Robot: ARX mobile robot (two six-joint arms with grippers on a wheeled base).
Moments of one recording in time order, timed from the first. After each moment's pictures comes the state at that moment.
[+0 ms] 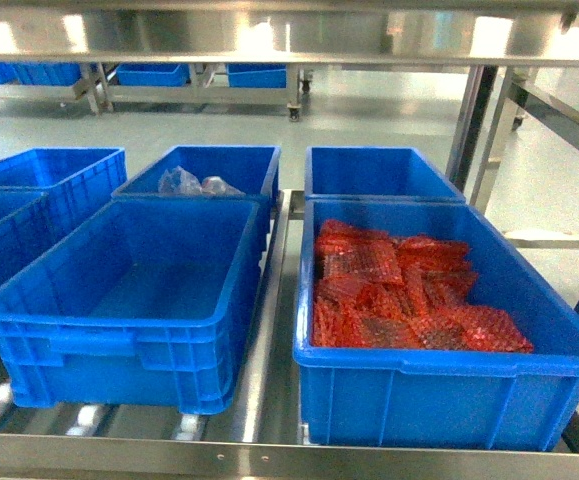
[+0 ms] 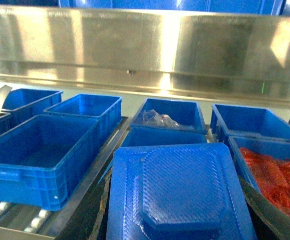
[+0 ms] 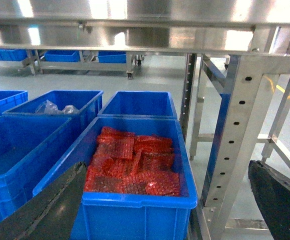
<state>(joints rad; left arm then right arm) -0.30 0.21 0.25 -0.04 -0.45 -0.05 0.00 0.00 0.01 0.00 0.00 0.00</state>
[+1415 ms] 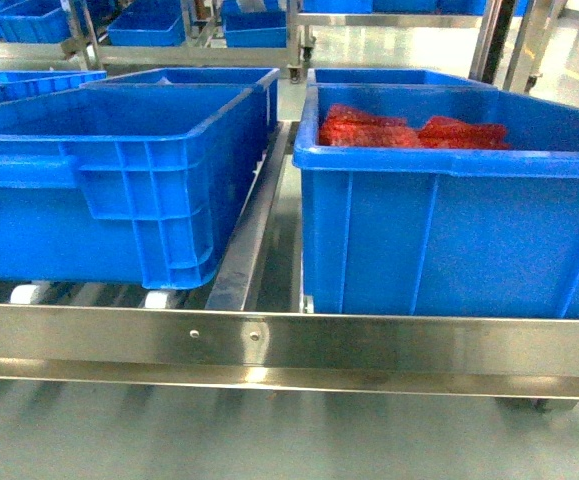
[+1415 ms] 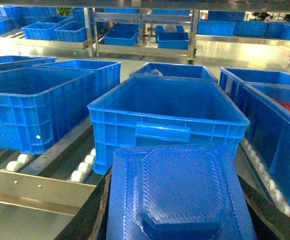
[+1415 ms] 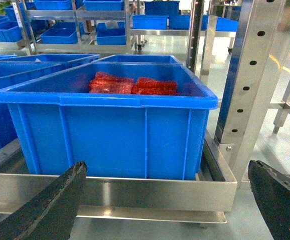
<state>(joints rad) -0.30 0.21 0.25 -0.04 -0.45 -0.05 0.00 0.00 0.01 -0.01 0.00 0.00</state>
